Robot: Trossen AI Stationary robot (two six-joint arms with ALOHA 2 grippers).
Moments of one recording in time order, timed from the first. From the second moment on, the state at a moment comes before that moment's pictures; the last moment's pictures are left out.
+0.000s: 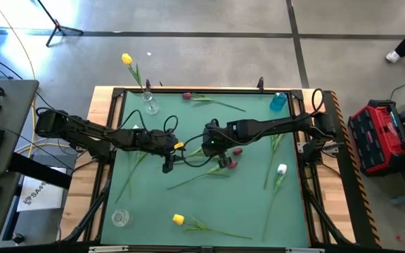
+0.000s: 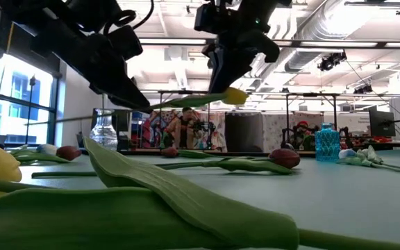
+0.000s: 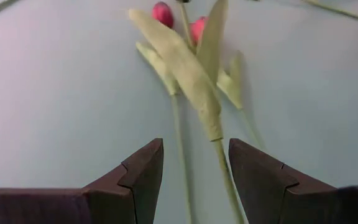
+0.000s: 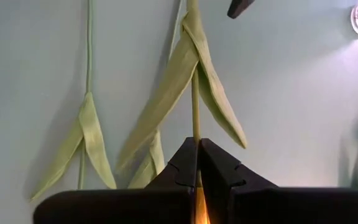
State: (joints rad) left arm -0.01 1.30 0.53 0.14 0.00 -0.10; right arm 0.02 1.82 1.47 -0.71 0.10 -0.45
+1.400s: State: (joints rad) left arm -0.01 1.30 0.53 0.29 -0.26 -0.14; right arm -0.01 1.39 1.08 -0.30 0.41 0.08
